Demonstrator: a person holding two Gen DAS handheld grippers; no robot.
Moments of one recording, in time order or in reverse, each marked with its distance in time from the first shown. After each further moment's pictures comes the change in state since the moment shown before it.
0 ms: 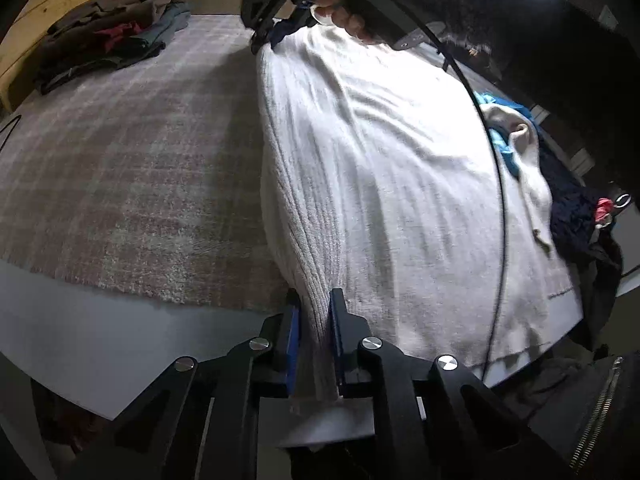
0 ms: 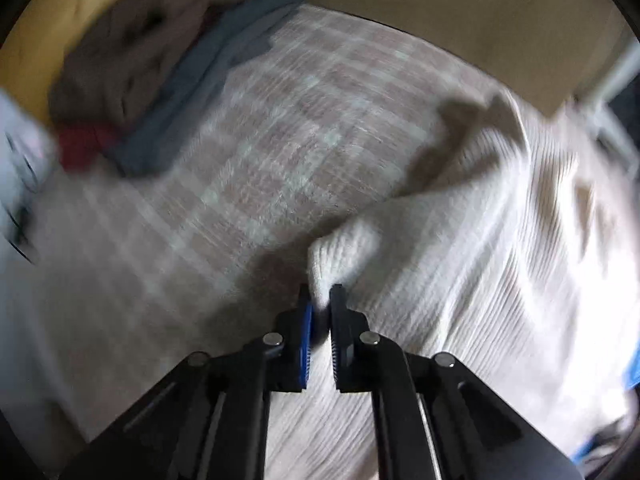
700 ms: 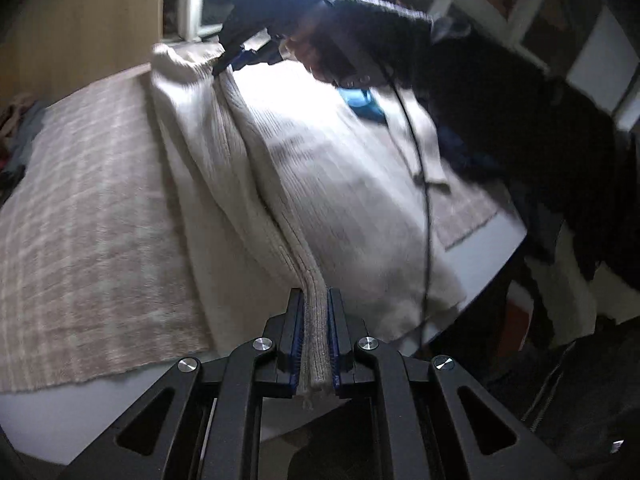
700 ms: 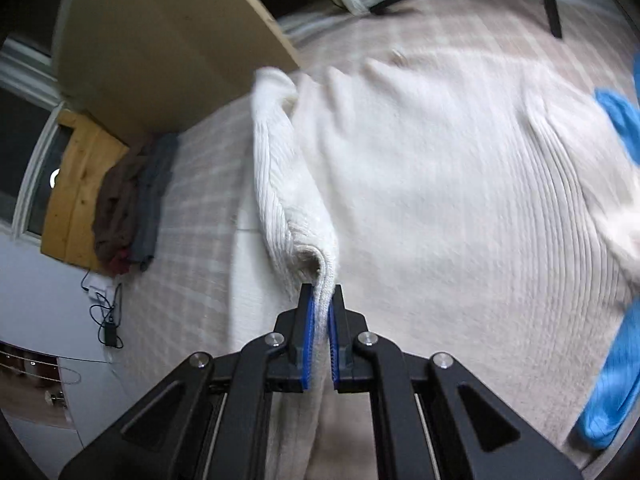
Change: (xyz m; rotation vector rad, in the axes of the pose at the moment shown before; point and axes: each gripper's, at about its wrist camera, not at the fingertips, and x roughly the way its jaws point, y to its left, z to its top) left arm -0.003 -0.121 0.004 0.430 0.095 -0.145; right arm -0.057 -0.210 -0.117 0.480 -0.192 0.253
